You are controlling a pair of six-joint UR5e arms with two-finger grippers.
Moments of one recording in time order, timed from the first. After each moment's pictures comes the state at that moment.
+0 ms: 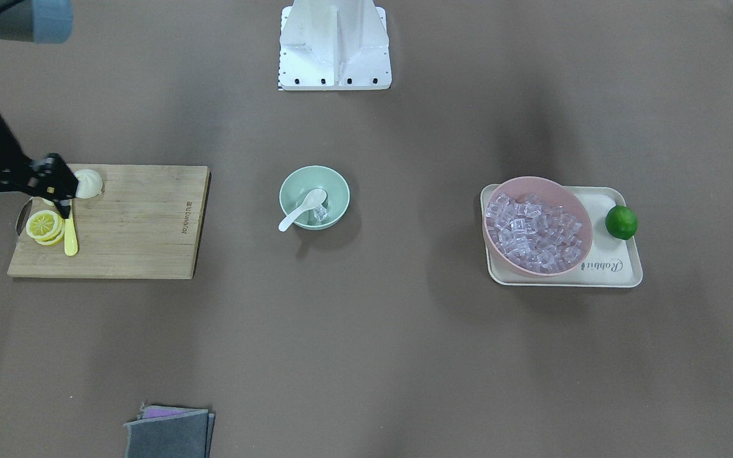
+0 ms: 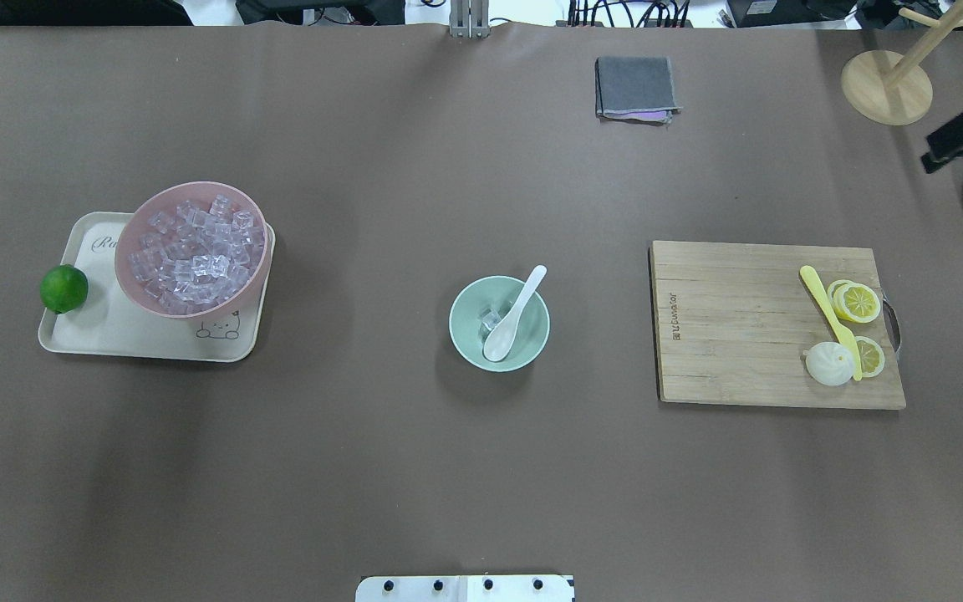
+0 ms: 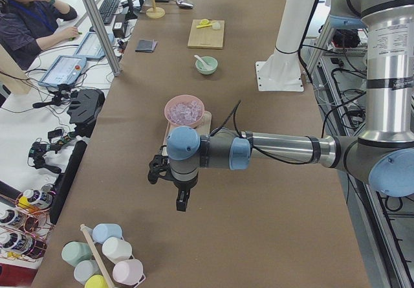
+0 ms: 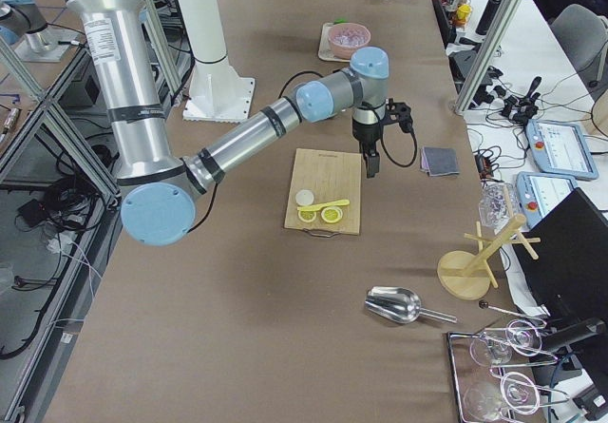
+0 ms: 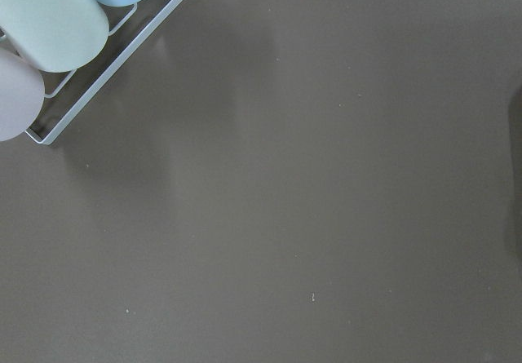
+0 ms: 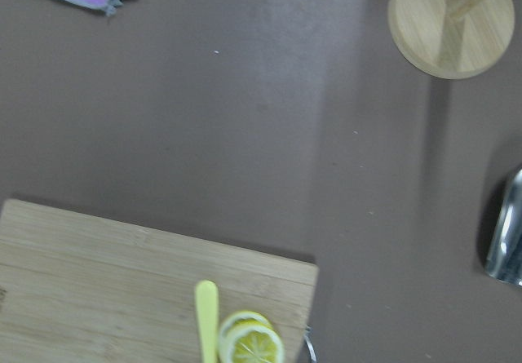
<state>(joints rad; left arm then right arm) -1.63 -1.47 -1.74 -1.54 -2.35 0.12 1.30 -1.43 1.97 -1.75 2.22 0.25</state>
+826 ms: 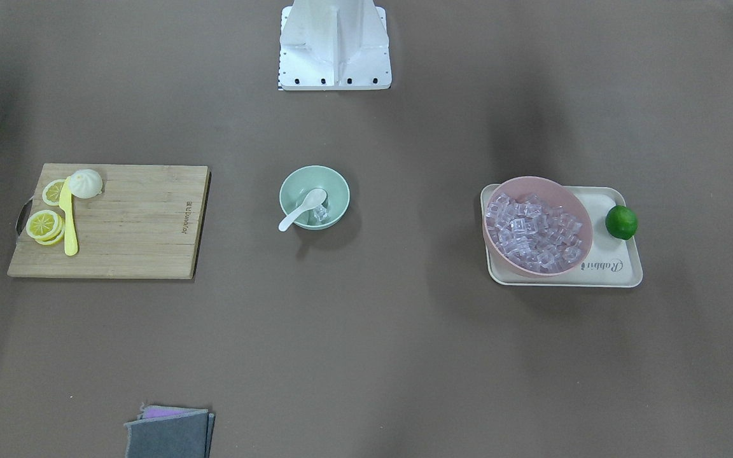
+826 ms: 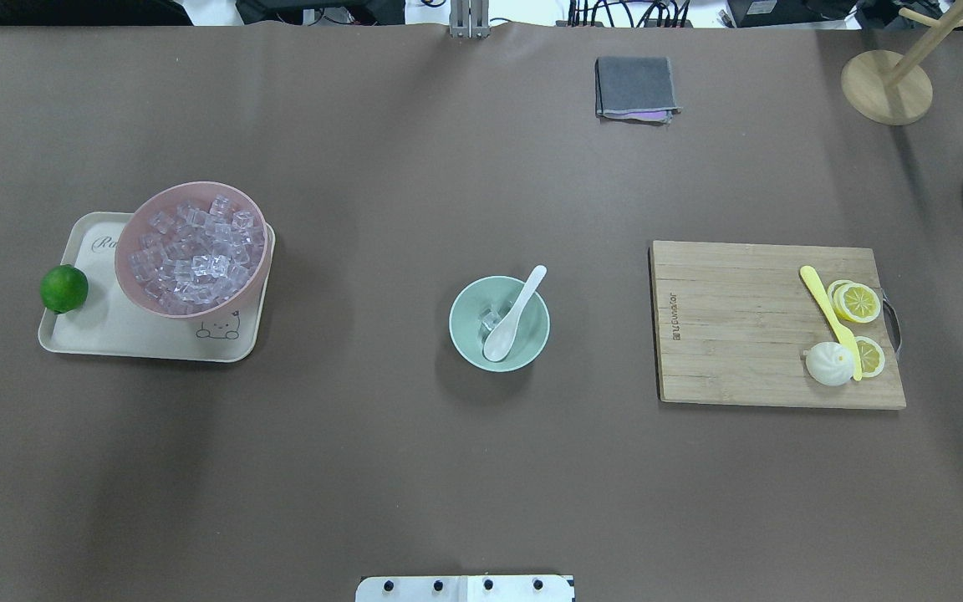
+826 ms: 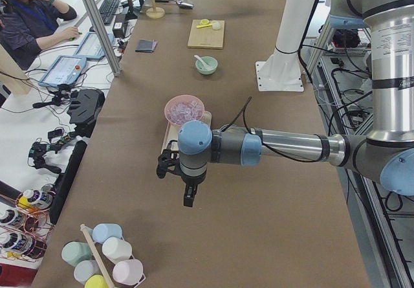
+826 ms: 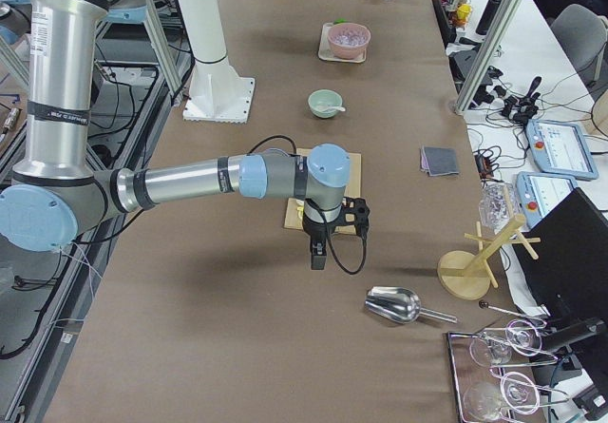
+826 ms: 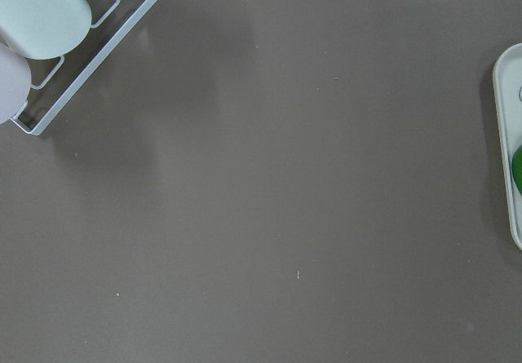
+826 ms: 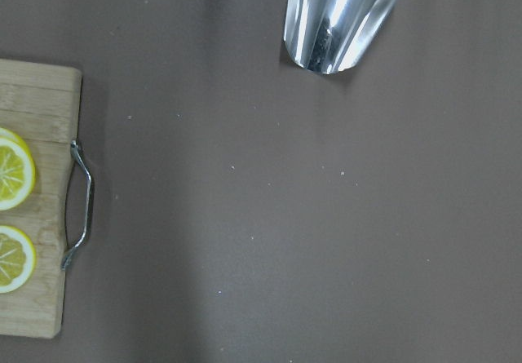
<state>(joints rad) -1.63 -1.42 -1.81 -1.55 -2.35 0.13 1.49 -1.73 1.89 -1.75 2.27 0.00</state>
